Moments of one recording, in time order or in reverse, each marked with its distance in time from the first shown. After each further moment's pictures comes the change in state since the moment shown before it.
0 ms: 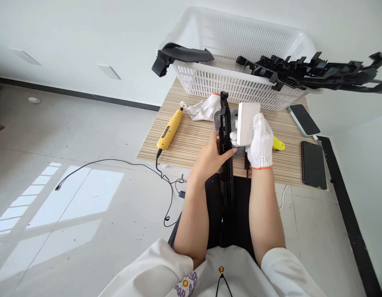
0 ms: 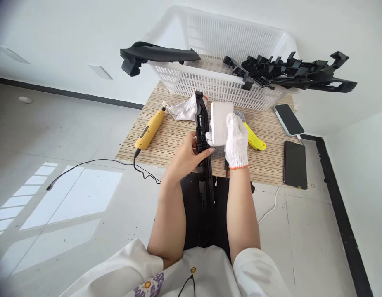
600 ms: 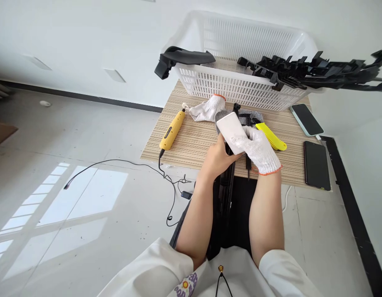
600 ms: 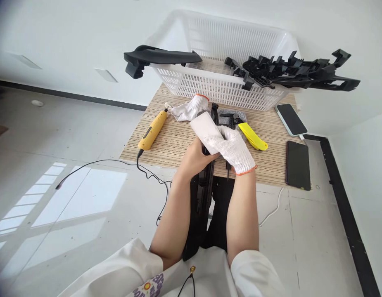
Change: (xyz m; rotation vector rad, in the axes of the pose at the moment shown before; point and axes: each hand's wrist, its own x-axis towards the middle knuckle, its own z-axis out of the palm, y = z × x) left_hand 0.006 -0.002 0.017 0.093 0.027 0.024; right_hand -0.008 -0.016 -0.015 -0.568 -0.352 0.027
